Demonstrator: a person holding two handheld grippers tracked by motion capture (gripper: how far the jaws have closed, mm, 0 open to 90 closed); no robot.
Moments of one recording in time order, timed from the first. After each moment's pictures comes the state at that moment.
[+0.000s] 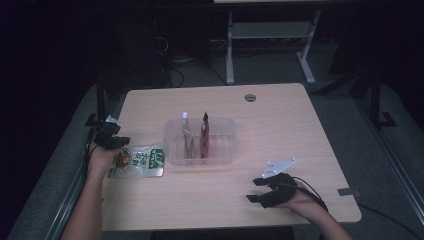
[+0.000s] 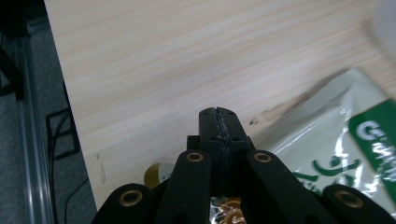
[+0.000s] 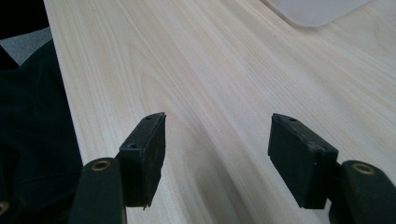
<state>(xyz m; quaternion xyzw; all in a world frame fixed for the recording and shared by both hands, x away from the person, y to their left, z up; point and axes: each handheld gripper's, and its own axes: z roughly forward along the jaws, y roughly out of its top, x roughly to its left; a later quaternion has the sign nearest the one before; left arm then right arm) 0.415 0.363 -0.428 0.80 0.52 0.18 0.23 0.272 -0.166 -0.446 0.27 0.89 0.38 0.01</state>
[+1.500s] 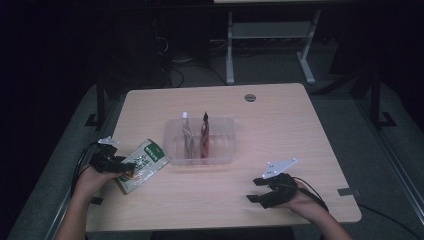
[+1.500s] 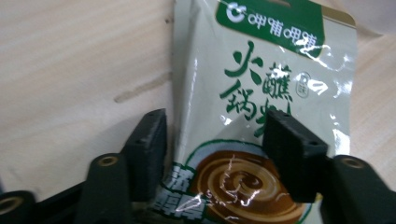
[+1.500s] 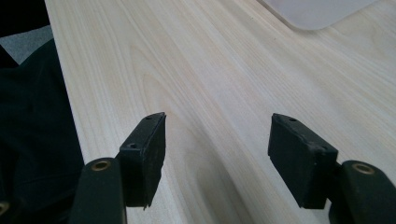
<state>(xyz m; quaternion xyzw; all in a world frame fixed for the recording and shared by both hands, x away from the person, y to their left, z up) 0.357 0.374 -0.448 0.83 0.48 0.07 0.28 0.270 -0.166 -0.444 0.26 0.89 0.38 0.02</state>
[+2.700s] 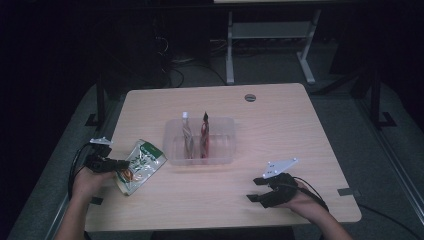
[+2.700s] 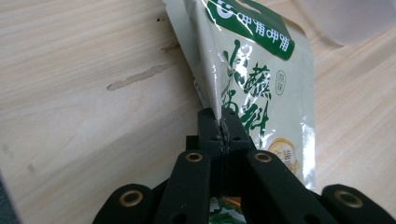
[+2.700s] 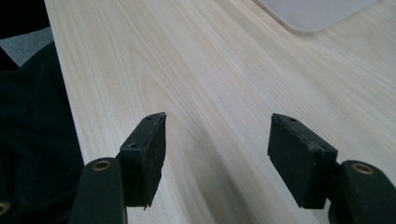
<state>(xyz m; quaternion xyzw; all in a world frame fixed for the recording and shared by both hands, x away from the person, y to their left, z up) 0.345 0.383 -0.433 0.81 0.49 0.06 0.31 0.270 -0.166 -0.443 0.27 0.88 0.38 0.02</state>
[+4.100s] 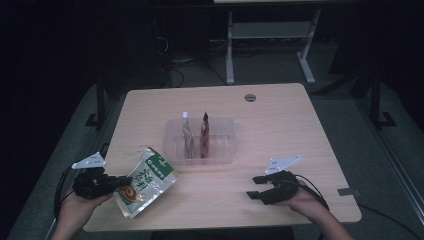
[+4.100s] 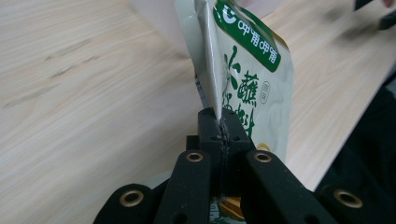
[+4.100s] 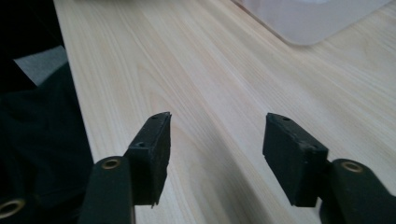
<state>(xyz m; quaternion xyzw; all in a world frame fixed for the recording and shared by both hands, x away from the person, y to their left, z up) 0.252 0.338 -0.376 0.82 0.40 0.06 0.39 0.274 -0.170 -0.436 0.27 0.87 0.41 0.00</state>
